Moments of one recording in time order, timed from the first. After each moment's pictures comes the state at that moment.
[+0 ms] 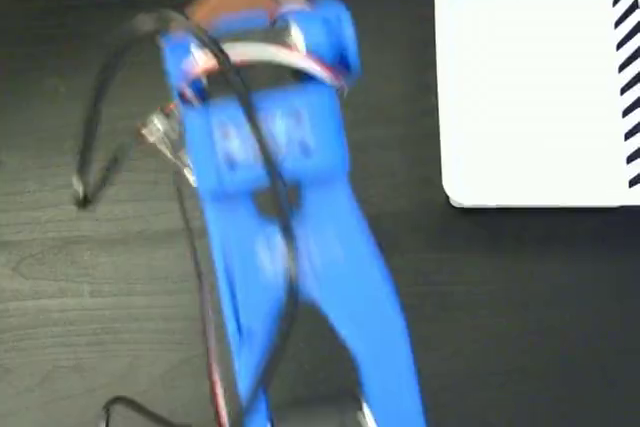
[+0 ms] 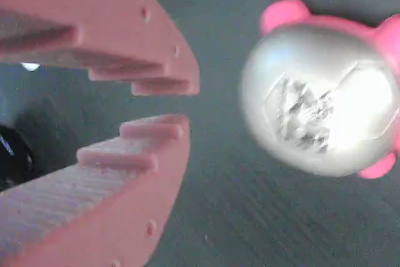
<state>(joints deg) -2.6 87.7 77.2 83.4 -38.6</state>
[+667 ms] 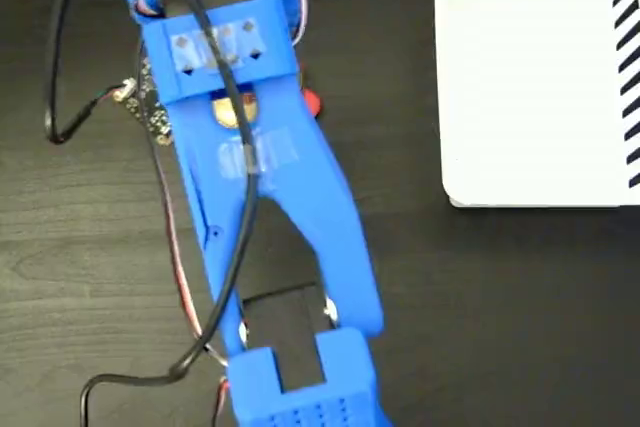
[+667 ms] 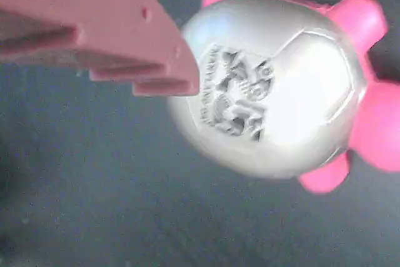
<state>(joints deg) -3.9 67.4 56.8 93.7 -35.8</state>
